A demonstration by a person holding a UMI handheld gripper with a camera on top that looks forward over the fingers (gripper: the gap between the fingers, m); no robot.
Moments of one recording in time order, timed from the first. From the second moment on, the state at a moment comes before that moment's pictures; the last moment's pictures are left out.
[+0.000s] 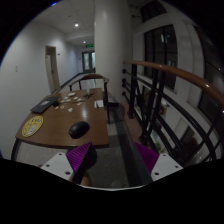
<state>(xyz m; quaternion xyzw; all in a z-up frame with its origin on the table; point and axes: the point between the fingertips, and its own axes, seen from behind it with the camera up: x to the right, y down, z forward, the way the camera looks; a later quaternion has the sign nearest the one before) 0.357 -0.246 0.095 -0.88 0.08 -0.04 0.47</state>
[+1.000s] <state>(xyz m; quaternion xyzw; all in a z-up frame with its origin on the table) 0.193 -0.017 -0.017 -0.88 -0.01 0.00 0.48</state>
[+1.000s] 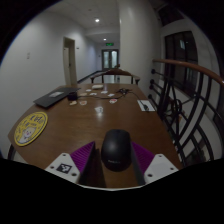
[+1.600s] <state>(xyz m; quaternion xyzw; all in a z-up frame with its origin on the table) -0.020 -0.007 0.199 -0.77 0.03 0.09 0.64</state>
